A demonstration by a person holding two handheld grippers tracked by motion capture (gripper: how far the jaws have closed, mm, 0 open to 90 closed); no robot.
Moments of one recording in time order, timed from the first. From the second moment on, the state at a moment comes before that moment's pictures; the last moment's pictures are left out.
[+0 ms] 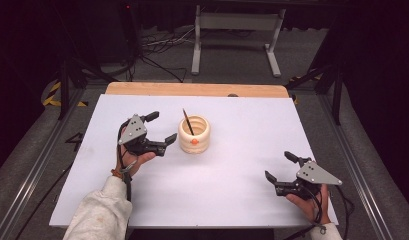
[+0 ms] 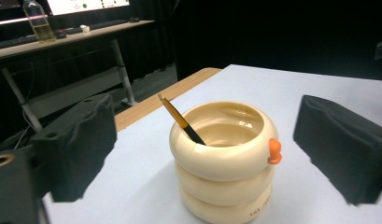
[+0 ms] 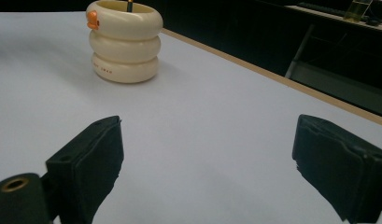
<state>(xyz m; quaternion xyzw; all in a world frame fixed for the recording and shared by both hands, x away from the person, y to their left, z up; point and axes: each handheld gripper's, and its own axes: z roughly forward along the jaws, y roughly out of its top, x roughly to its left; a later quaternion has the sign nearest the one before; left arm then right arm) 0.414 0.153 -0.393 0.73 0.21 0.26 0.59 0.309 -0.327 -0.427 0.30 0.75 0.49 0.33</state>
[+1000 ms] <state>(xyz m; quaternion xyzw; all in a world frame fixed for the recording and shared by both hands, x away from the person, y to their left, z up) 0.379 0.180 -0.405 0.76 0.22 0.28 0.55 0.301 -0.320 -0.421 0.29 0.74 0.49 0.35</state>
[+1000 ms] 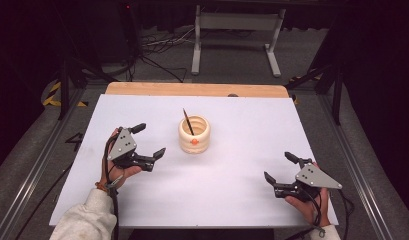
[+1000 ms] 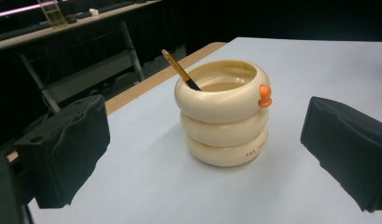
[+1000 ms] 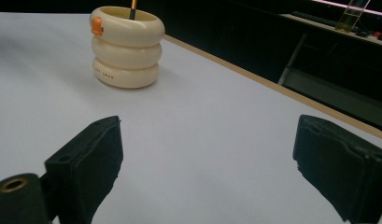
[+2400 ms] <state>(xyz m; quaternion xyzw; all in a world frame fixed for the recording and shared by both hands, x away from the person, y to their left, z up) 0.342 0.233 -0.423 0.77 0.25 0.30 0.50 0.298 -0.317 -0.420 0.29 0.74 0.48 0.36</state>
